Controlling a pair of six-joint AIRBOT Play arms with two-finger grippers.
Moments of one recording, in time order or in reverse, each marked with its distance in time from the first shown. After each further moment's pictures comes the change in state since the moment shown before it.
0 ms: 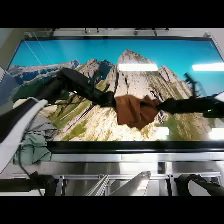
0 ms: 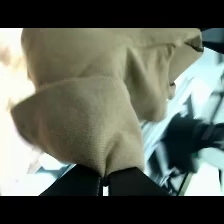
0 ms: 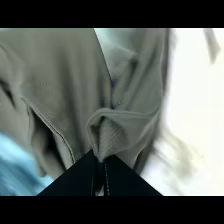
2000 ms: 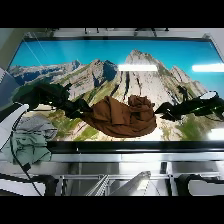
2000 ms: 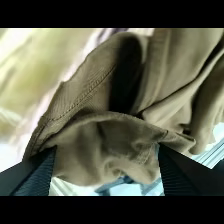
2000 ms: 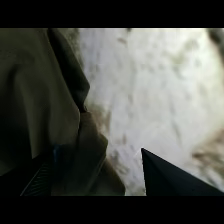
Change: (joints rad) left arm 0.344 -0.155 -0.264 0.136 -0.058 0.002; right arm -0.014 -0.464 0.069 -0.334 -0.095 0.187
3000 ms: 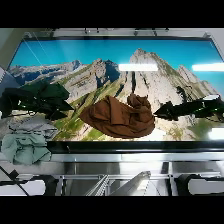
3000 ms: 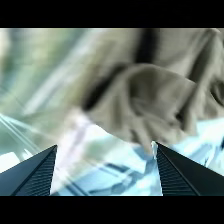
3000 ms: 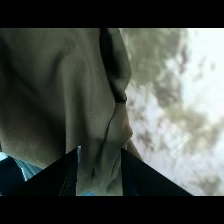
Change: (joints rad) left arm 0.304 0.142 -0.131 -0.008 0.093 0.086; right arm -0.065 -0.012 -0.004 0.218 0.155 -0.162
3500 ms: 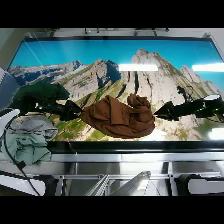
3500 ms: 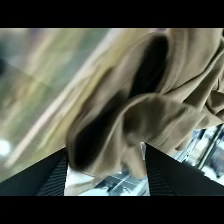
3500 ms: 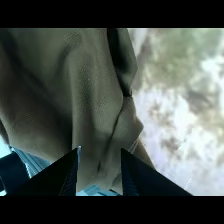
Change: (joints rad) left arm -0.138 -0.205 0.050 -0.113 -0.048 0.063; right arm -0.011 0.005 0.000 0.003 0.032 -0.004
